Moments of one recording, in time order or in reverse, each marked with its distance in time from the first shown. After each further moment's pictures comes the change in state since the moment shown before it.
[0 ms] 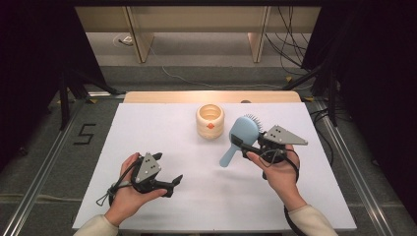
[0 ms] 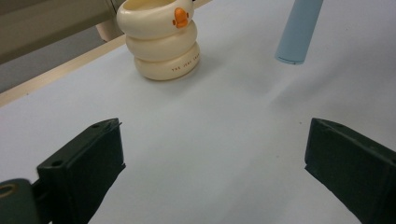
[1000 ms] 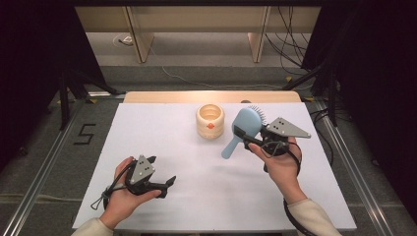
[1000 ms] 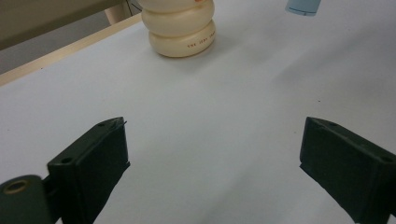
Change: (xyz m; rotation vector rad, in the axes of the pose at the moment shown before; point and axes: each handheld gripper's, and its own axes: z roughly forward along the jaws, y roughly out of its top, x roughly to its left) left arm 0.009 -0.014 -0.002 0.042 0.038 -0.021; right arm -0.009 0.015 0.003 -0.023 -0.042 0.001
